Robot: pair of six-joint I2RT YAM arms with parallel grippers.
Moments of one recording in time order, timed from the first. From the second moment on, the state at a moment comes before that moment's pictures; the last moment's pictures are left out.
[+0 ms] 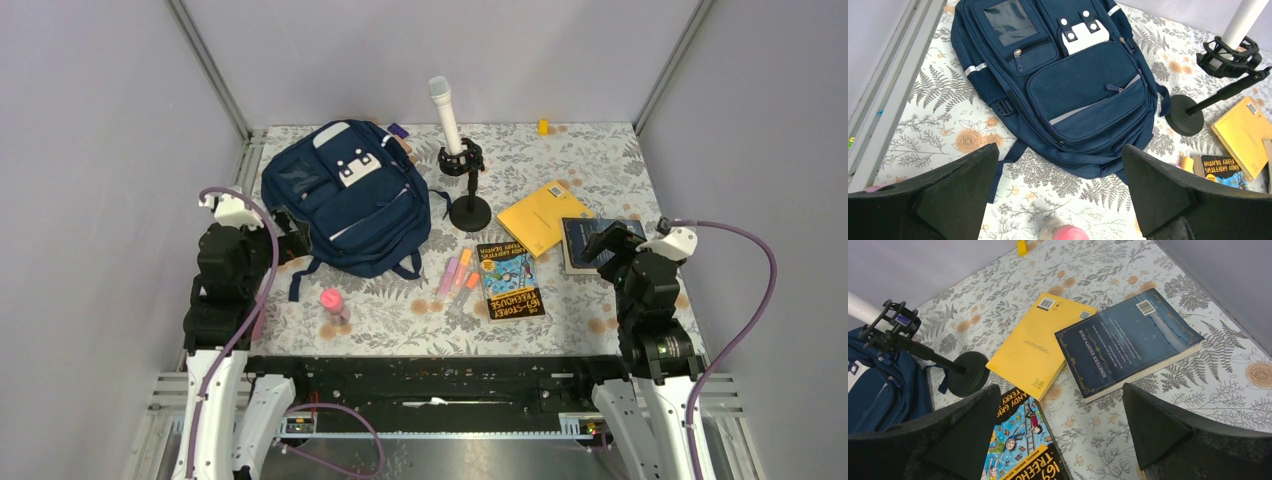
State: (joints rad) left arm -0.01 0.60 0.87 -0.58 0.00 -0.30; right arm 0.10 0.44 0.70 -0.57 0.36 0.44
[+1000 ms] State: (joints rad) left arm -0.69 1.63 1.44 -0.76 -0.36 -0.10; right arm 0.10 0.52 0.70 -0.60 -0.01 0.43
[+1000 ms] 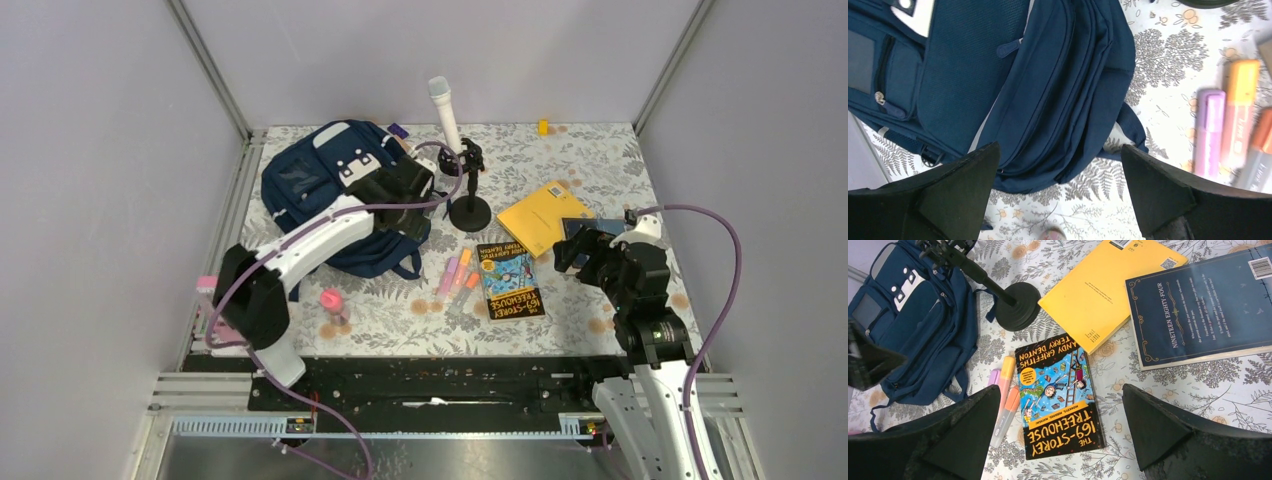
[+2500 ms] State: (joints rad) left arm -0.71 2.03 1.46 -0.39 -0.52 0.06; right arm 0.10 0.49 0.70 -0.59 0.00 0.43
